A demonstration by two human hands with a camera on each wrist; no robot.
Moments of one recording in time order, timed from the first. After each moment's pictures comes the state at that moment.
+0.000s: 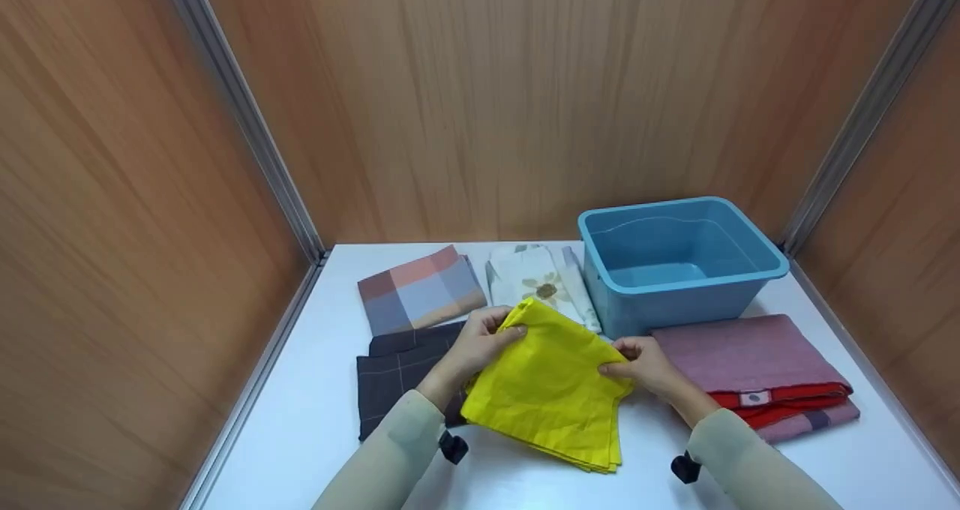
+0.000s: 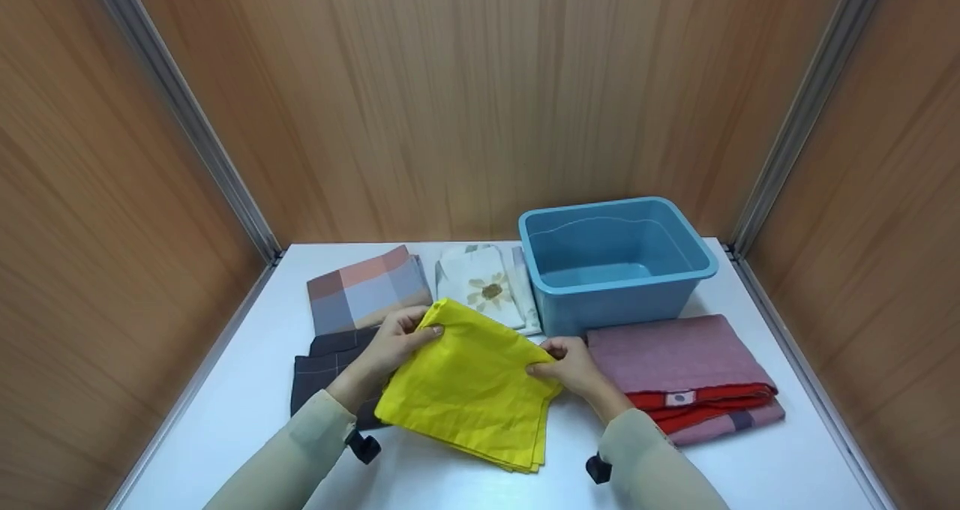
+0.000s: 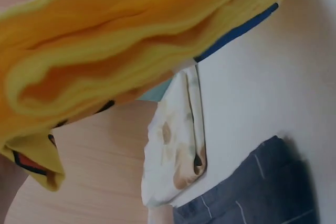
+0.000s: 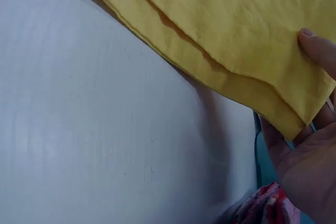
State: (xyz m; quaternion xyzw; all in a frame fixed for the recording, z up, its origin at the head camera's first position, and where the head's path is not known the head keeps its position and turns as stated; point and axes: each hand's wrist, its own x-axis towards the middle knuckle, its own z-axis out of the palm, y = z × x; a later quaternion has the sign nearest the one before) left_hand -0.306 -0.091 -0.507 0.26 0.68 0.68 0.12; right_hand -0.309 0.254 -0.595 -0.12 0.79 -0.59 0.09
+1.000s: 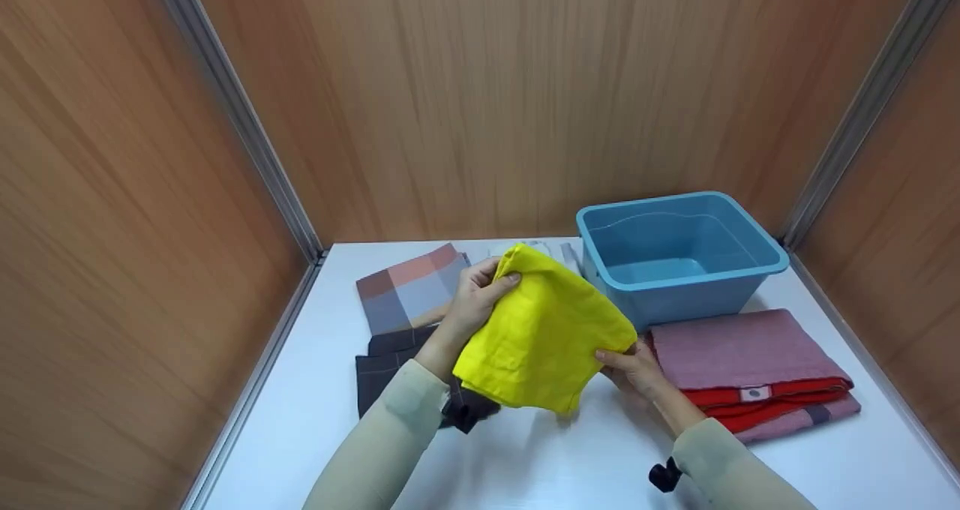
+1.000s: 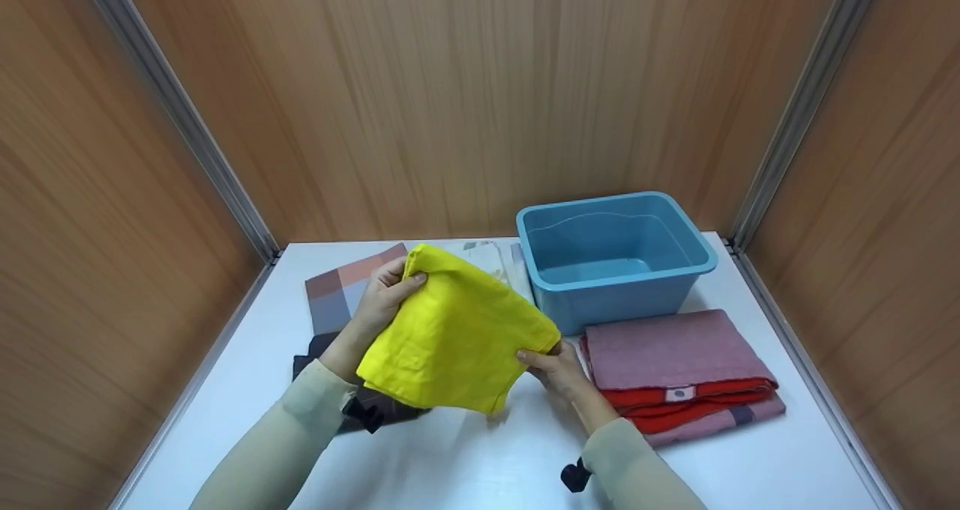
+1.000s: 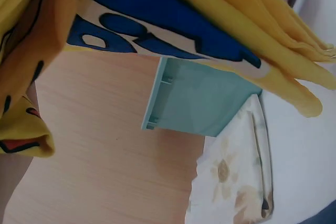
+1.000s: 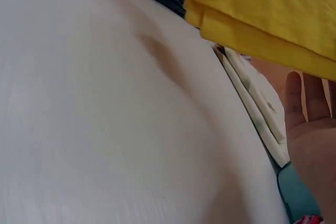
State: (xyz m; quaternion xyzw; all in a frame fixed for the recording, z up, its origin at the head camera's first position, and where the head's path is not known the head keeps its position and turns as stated) left_hand -0.318 -0.079 -0.444 0.29 0.58 0.76 0.02; right_hand -0.290 0.220 -0.596 -0.08 0.52 -0.84 0.14
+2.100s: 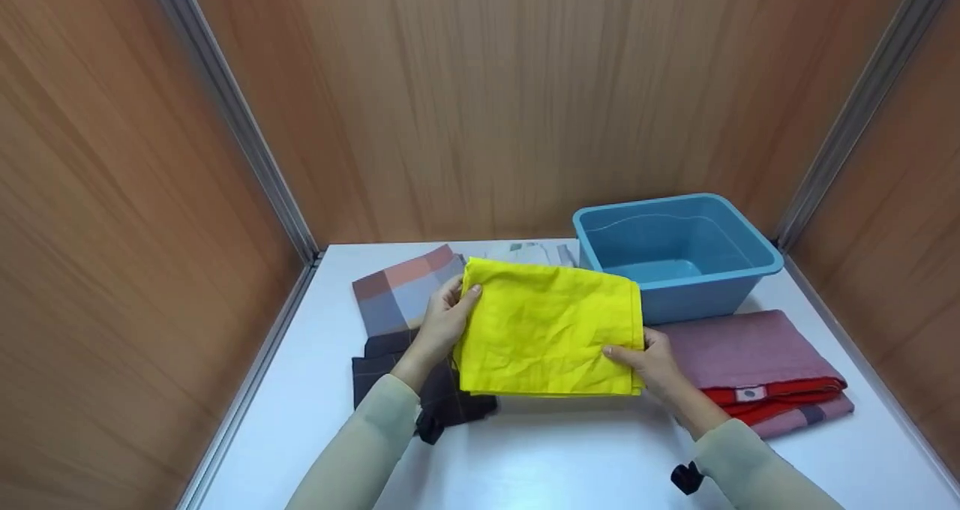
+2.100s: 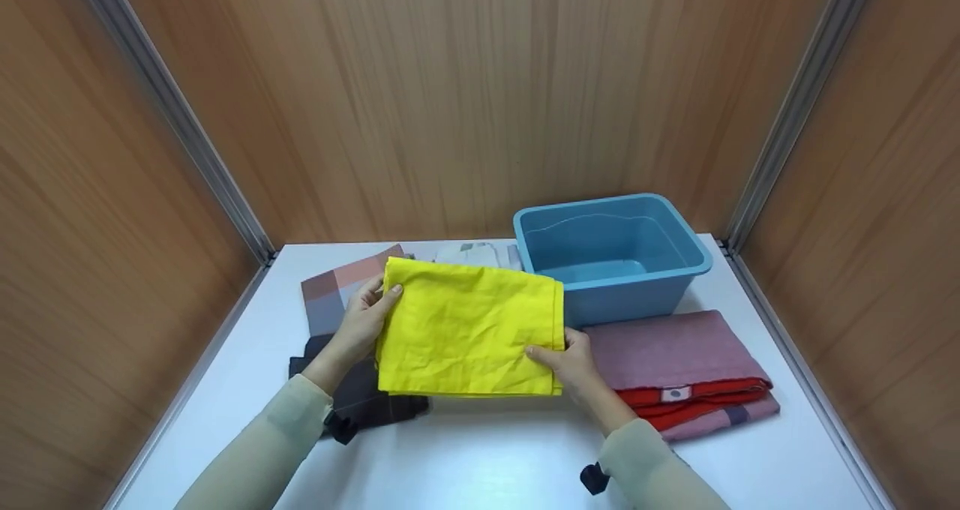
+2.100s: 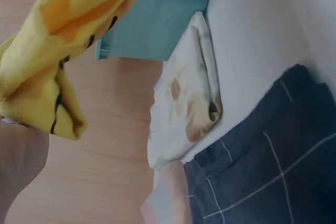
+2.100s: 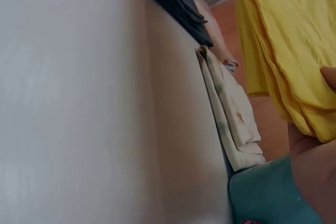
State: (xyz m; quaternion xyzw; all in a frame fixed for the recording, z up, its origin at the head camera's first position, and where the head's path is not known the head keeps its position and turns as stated) left_hand -0.330 -0.121 -0.496 0.15 0.70 0.70 0.02; right_hand -0.278 0.235 -0.558 0.02 0.68 -0.73 0.03
